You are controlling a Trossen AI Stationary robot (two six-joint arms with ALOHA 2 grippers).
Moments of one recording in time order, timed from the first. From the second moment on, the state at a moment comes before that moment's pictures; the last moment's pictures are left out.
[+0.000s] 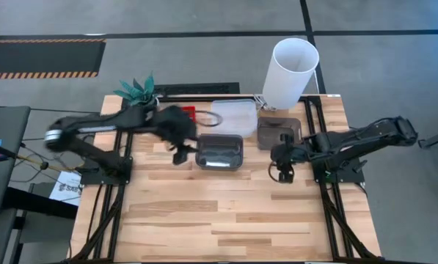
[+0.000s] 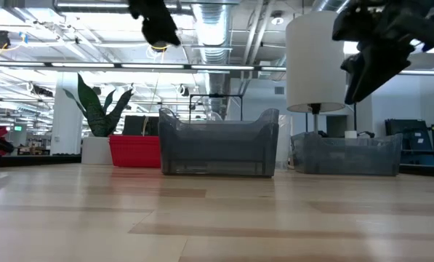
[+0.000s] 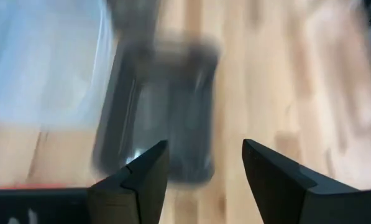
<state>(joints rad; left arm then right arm) 0.15 1.36 1.31 -0.83 0.13 0.04 0.14 1.05 0.76 -0.74 0.19 0.20</state>
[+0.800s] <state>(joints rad) 0.01 0.91 0.15 0.76 0.12 -0.02 -0.01 1.05 0.76 -0.81 0.17 0.05</state>
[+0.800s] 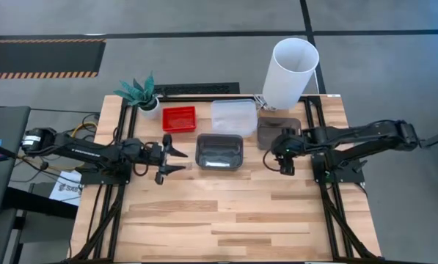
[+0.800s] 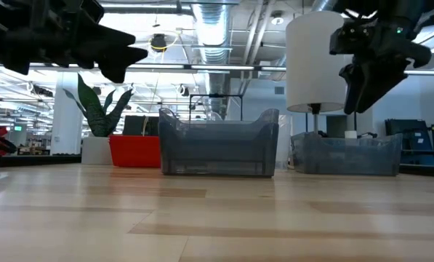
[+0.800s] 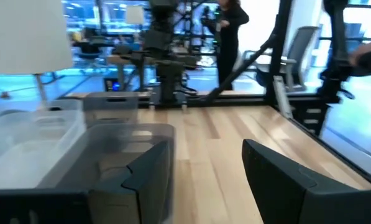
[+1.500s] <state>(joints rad) 0.01 0.92 0.15 0.64 0.13 0.07 -0.28 1.37 0.76 -0.81 0.16 -0.09</state>
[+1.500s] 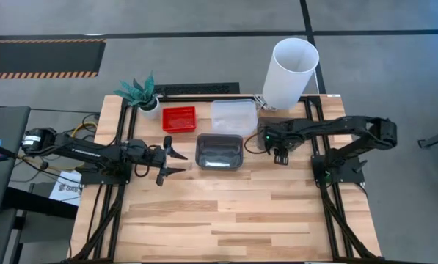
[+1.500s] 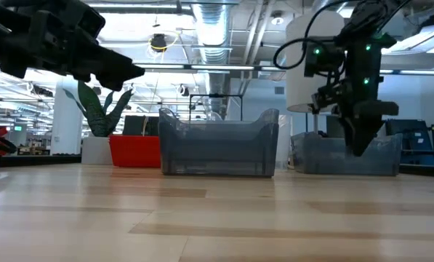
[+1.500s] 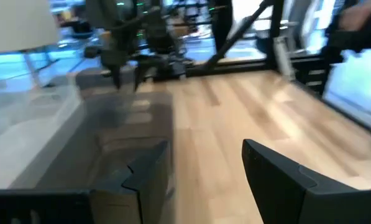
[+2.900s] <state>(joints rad) 0.07 0.89 0.01 0.86 0.12 0.02 0.24 1.53 1.39 -0.78 0.40 0.09</state>
